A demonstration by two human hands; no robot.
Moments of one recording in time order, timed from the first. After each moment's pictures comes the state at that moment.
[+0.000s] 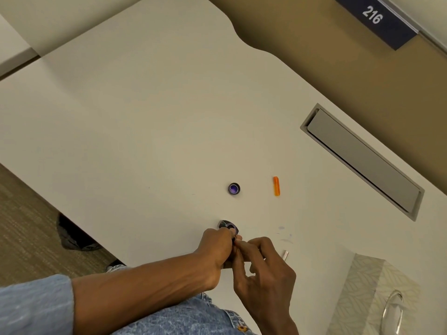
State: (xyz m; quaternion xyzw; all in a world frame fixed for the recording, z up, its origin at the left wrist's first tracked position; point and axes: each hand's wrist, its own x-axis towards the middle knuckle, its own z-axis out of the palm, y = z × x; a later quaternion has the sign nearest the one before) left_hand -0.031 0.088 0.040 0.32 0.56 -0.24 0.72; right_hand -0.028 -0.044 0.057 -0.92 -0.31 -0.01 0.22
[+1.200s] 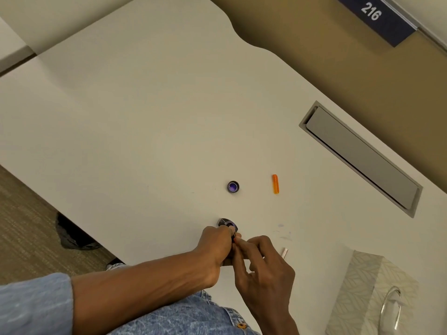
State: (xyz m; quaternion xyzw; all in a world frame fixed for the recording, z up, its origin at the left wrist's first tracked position) left_hand -0.031 0.086 0.034 0.32 0.56 -0.23 0.73; right_hand -0.028 -0.048 0.053 -0.92 -0.32 -0.01 0.21
